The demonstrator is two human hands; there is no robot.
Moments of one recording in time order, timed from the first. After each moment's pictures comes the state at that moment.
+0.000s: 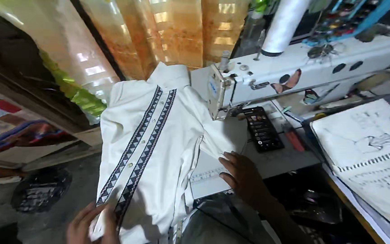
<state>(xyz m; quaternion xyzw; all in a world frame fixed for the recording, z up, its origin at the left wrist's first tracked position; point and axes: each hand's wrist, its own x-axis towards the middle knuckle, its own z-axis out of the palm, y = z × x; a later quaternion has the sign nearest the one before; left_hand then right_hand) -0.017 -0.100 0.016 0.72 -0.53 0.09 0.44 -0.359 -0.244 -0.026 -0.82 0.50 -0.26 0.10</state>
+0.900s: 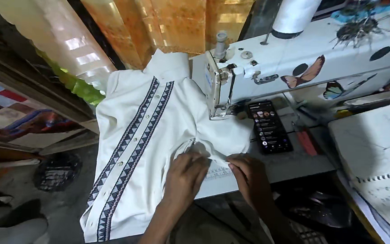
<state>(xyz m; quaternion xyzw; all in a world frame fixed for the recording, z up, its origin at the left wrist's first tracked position) -0.157 -0.240 0.015 0.52 -0.78 -0.05 0.35 -0.366 -0.252 -0.026 -0.73 0.54 -0.39 0.15</state>
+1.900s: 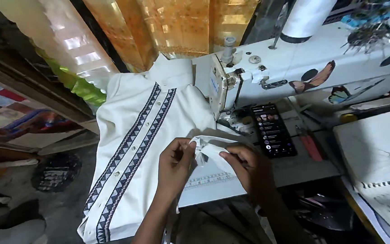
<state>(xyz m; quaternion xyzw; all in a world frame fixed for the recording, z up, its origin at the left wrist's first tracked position) -0.148 -0.270 0.046 0.54 -0.56 -0.34 0.53 -0.344 -0.285 0.027 -0.71 0.48 -0.46 0.21</state>
